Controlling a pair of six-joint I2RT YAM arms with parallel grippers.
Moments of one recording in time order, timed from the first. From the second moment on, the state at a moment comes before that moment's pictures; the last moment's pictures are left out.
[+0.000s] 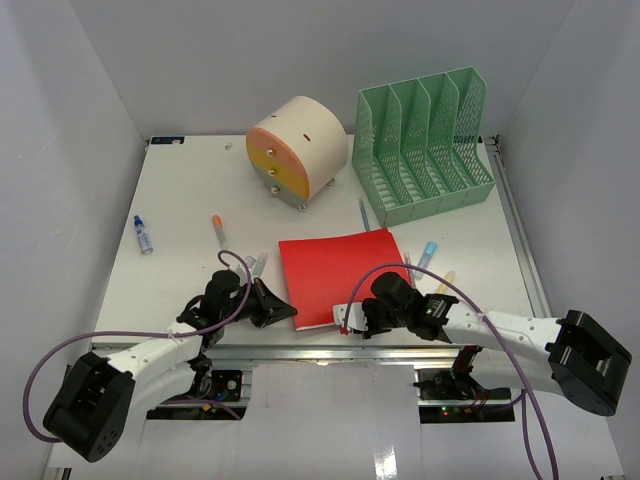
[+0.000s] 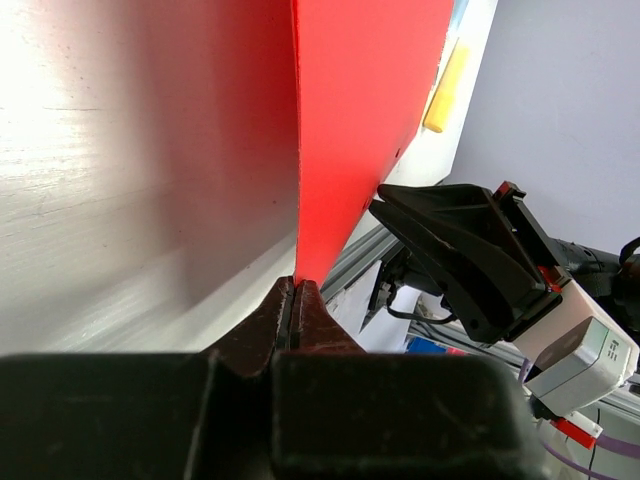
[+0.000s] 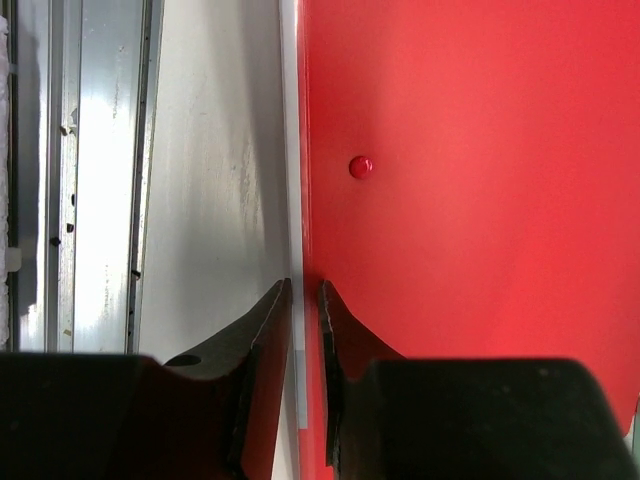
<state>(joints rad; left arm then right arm) -0.52 0.94 0.15 0.24 0.48 -1.14 1.01 1.10 0.44 -0.16 -0.23 -0.79</state>
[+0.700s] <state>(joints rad) -0.53 0.83 0.15 0.21 0.48 -1.19 1.02 1.14 0.49 -0.13 -0.30 -0.79</state>
